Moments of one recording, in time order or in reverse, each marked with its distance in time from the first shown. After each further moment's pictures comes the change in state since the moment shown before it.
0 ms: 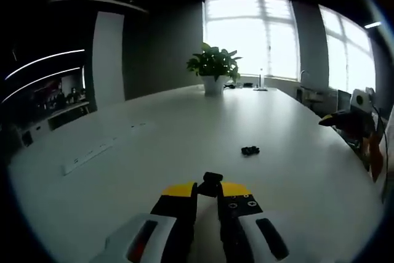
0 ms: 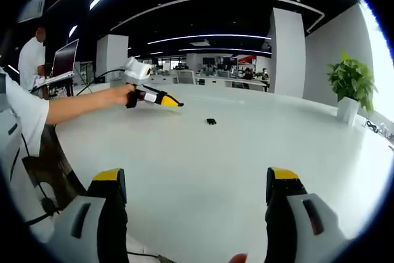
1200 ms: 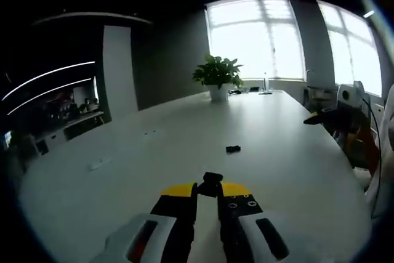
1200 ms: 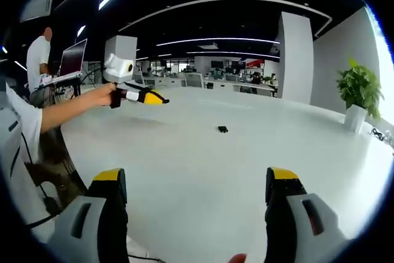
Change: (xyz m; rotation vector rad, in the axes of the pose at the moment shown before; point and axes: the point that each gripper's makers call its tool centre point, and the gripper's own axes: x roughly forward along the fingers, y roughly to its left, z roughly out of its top) left arm -0.075 -0.034 -0.001 0.041 -0.046 0.101; right arm 0.007 0.012 0.014 -0.028 -0.023 0.045
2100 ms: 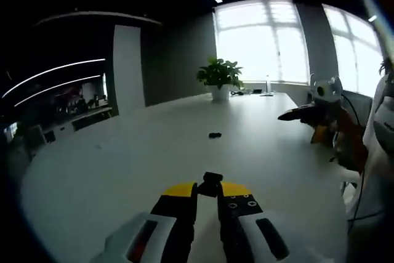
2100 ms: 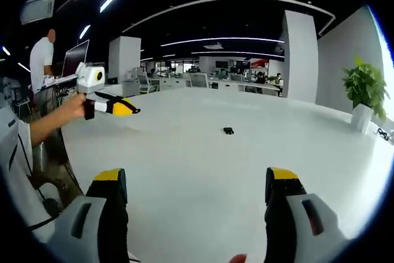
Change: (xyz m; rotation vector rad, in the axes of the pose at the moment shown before) left arm -0.066 -0.048 -0.037 -0.029 -0.004 0.071; right arm 0.017 0.003 0.003 0.012 -0.011 0.043
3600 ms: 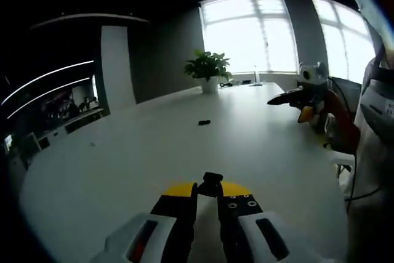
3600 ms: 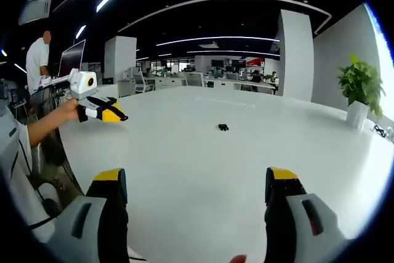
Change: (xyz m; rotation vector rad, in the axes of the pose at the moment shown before) left arm -0.007 -0.005 -0.018 0.047 0.036 -0.083; right arm -0.006 -0.015 0.000 0.007 0.014 -0.034
